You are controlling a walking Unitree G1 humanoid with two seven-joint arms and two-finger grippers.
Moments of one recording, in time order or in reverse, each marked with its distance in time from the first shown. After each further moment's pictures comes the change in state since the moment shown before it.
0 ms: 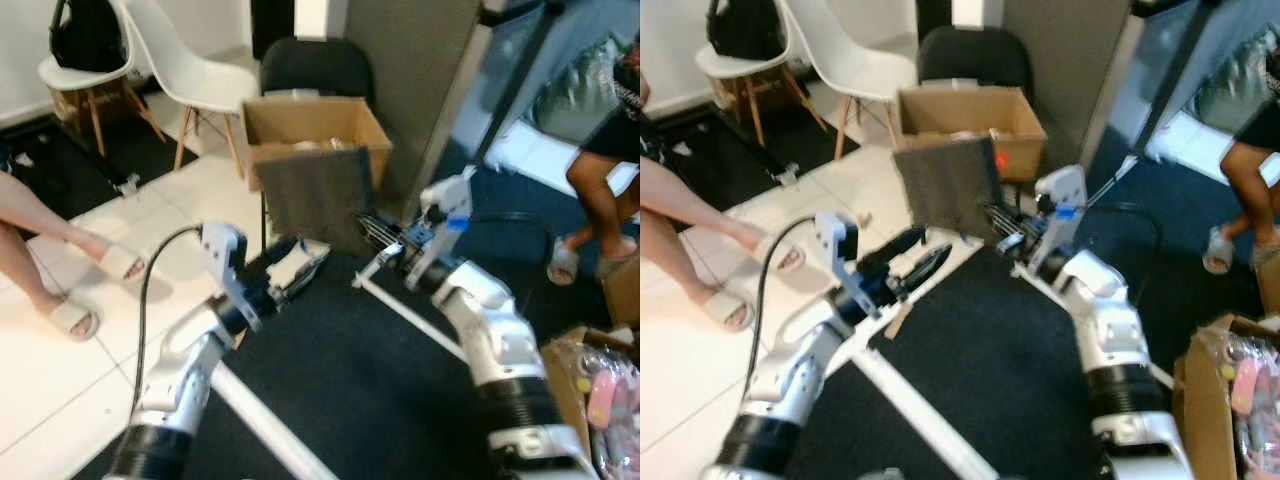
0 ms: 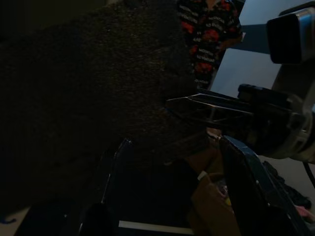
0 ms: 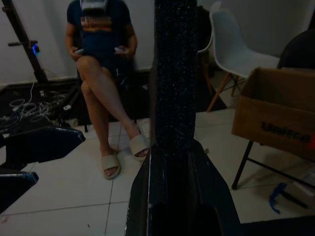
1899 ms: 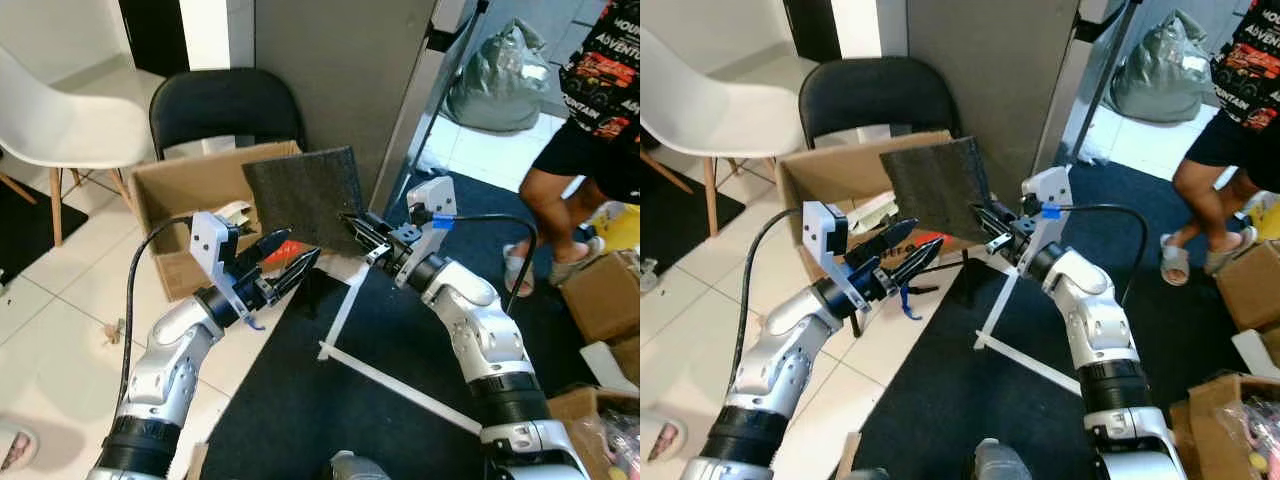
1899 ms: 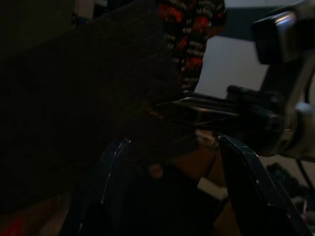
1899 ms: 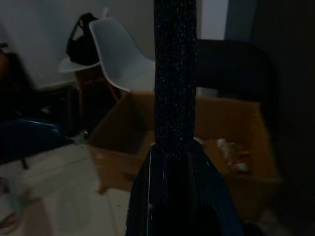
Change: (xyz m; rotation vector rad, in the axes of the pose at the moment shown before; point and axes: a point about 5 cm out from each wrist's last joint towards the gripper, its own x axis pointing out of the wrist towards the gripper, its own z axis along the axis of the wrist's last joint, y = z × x) left arm 0.007 -0.004 0.002 0.010 -0.005 -0.035; right arm -0.006 -0.009 0.002 -0.039 0.027 -0.033
